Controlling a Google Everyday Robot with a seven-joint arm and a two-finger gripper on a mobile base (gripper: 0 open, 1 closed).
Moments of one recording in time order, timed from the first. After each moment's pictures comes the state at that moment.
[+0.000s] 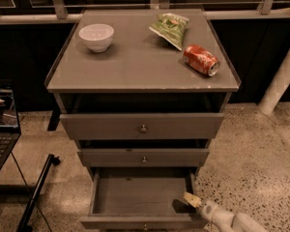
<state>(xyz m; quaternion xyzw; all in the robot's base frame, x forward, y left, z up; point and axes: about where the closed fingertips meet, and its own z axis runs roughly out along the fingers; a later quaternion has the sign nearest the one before) 0.515 -0.229 0.226 0.14 0.82 0.46 0.32</state>
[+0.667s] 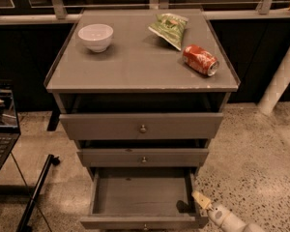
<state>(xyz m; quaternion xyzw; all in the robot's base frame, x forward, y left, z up) 0.500 -0.266 0.282 0.16 0.75 0.48 0.42</state>
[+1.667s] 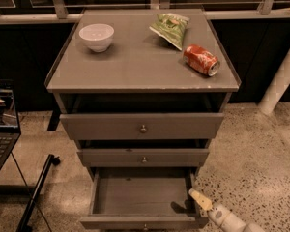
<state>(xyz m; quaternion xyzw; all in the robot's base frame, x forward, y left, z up) 0.500 -0.264 0.282 0.16 0.75 0.48 0.42</state>
